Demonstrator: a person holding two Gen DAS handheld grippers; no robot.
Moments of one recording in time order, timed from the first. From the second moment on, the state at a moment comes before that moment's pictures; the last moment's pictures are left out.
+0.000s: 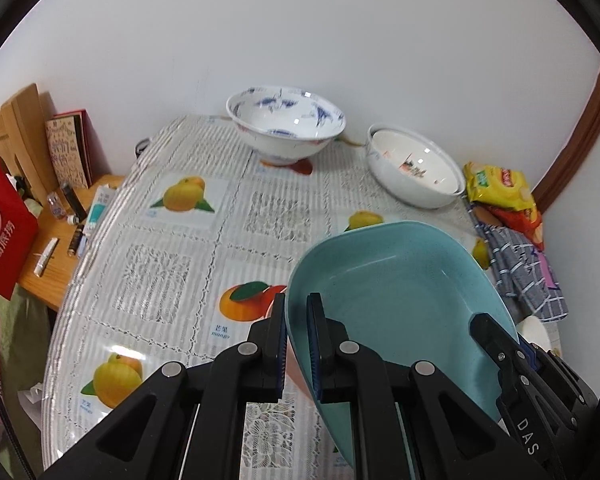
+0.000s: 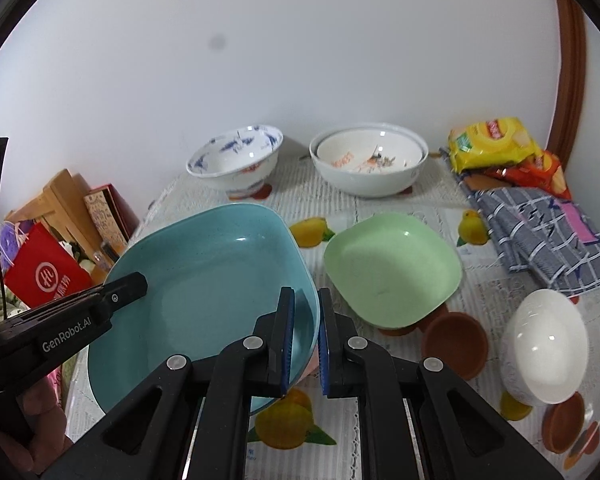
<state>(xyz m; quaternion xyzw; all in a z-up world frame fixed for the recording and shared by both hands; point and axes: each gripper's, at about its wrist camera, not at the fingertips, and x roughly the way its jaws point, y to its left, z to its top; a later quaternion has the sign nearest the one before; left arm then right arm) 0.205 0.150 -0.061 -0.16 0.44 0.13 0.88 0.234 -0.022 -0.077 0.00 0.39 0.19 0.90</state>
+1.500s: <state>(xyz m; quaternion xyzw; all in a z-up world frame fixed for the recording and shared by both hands) 0.240 0.153 -0.132 -0.14 0.50 0.13 0.84 0.296 -0.001 -0.157 -0.04 0.45 0.23 0.86</state>
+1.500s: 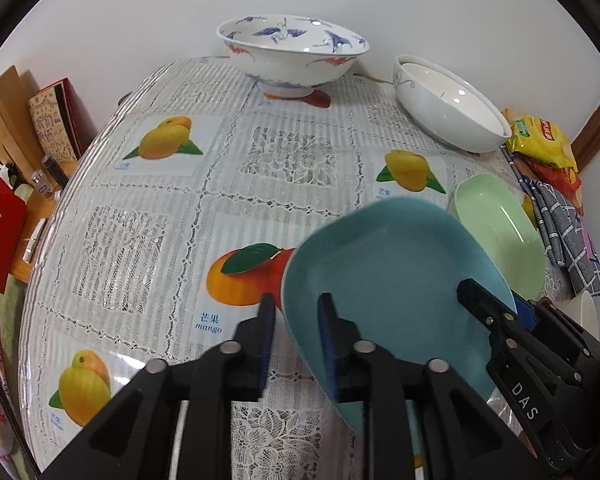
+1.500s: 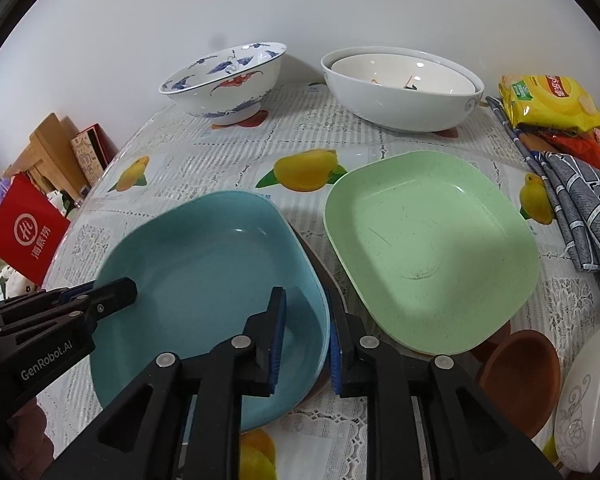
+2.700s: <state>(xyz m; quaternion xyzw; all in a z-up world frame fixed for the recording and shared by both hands) 0.181 0.073 -0.019 -0.10 0.41 0.08 0.90 0.200 -0.120 -0.044 0.00 0.36 0.16 0.92</state>
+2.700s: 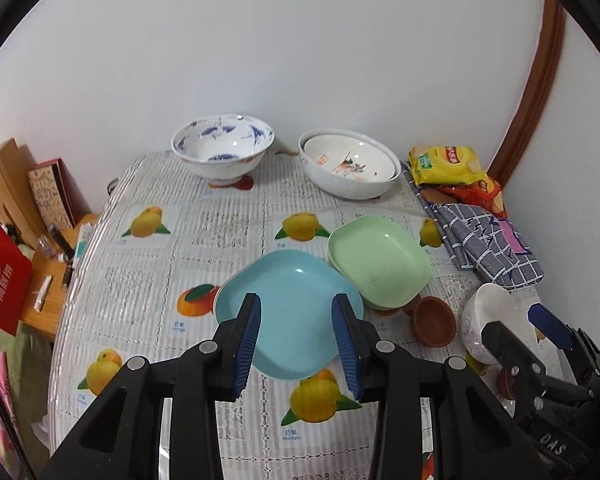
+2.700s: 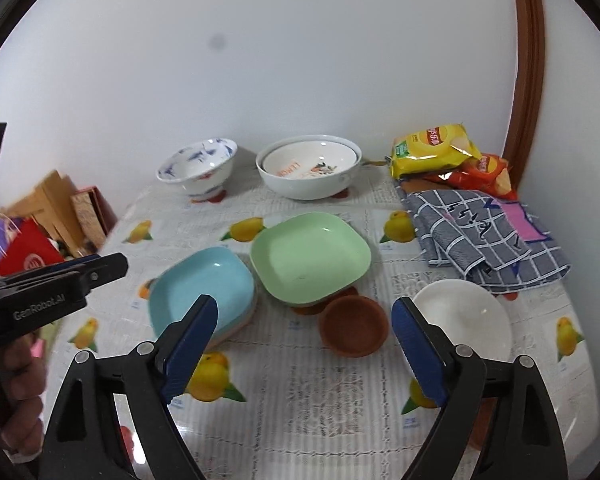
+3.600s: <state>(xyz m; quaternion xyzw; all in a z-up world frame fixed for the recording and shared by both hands) 0.225 0.070 -0.007 -0.09 0.40 0.06 0.91 0.248 -0.129 -0.039 0.01 0.35 0.10 0.93</state>
